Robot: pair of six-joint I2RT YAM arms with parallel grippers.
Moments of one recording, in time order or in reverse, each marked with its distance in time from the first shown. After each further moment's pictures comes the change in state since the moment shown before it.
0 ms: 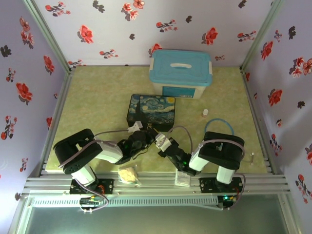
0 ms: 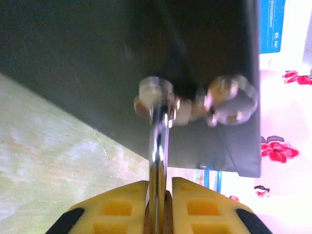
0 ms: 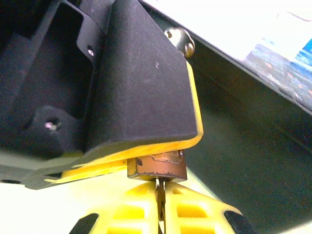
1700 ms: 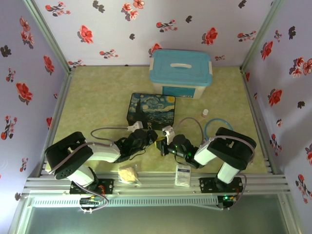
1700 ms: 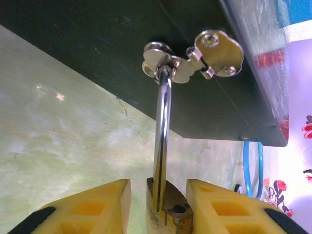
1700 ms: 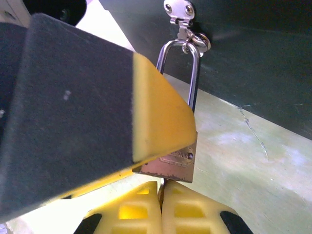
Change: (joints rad) left arm 0.007 -0.102 0.034 -0.279 0.038 0.125; right arm -0.204 -0.086 -0.010 -0.112 -0.569 0.574
